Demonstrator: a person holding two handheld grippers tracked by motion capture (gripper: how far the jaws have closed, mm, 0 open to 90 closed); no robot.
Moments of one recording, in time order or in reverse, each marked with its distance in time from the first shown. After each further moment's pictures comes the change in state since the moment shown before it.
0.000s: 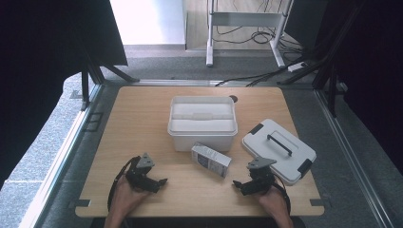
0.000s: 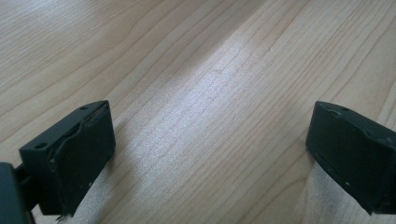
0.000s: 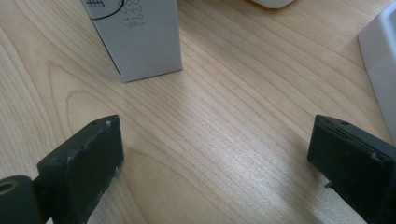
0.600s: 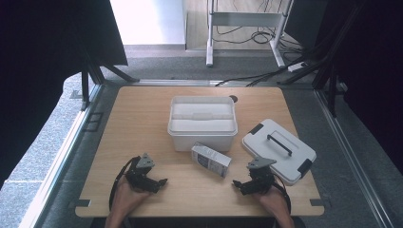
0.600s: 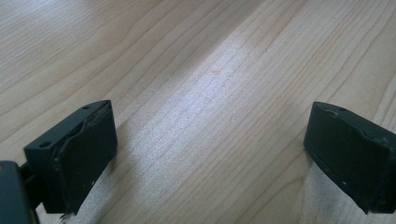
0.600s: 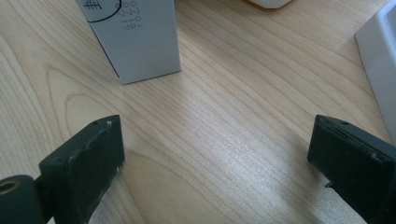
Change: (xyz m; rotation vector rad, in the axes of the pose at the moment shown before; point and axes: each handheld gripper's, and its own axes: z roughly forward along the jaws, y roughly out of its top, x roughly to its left) left arm 0.000 0.000 0.000 -0.004 -0.006 0.003; right arm 0.001 0.000 0.000 0.000 -0.008 0.012
